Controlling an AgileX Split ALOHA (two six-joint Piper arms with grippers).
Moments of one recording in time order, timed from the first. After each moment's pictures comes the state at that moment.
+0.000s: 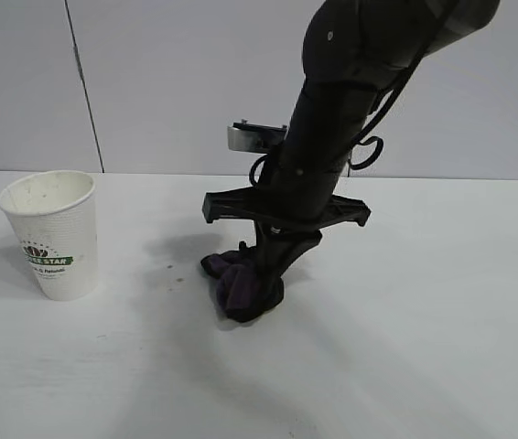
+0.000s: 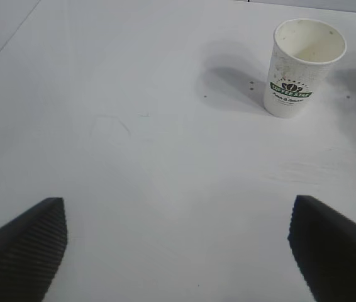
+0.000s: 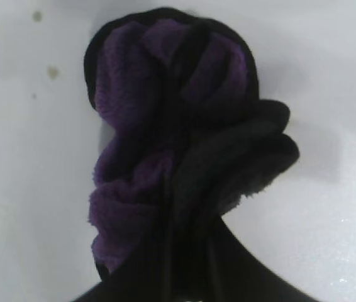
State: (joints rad) left arm 0.09 -0.01 -0.48 -0.01 1.13 0.02; right arm 0.49 2.15 -1.53 0.18 0.77 0.02
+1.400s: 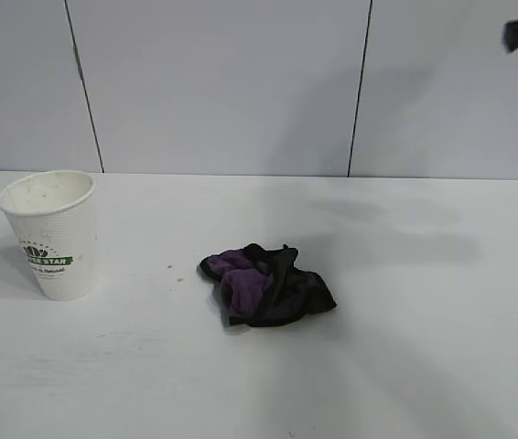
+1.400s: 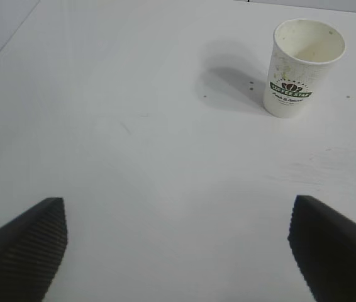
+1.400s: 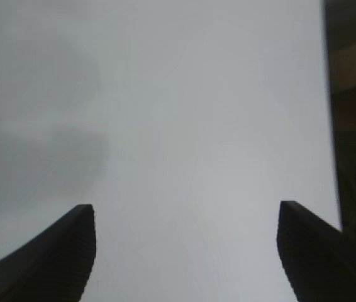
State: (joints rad) left arm 0.09 -0.01 -0.48 -0.01 1.13 0.02; right arm -0.05 1.65 -1.53 -0.33 1.05 0.24
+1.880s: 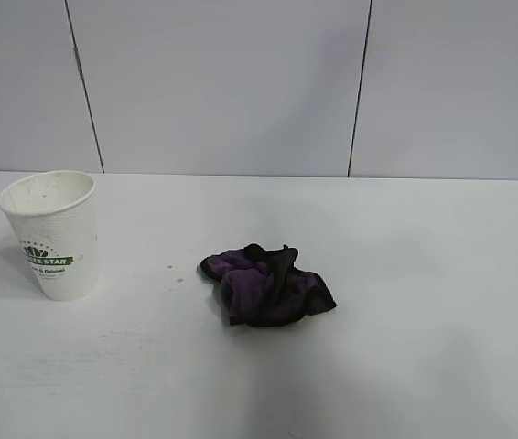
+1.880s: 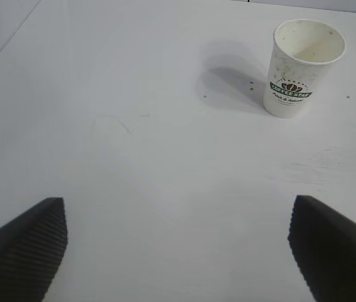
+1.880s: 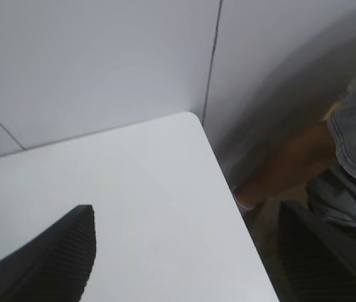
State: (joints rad) left arm 0.09 -0.01 -0.48 -0.01 1.13 0.02; right arm -0.07 0.85 -1.53 -0.26 1.24 0.18
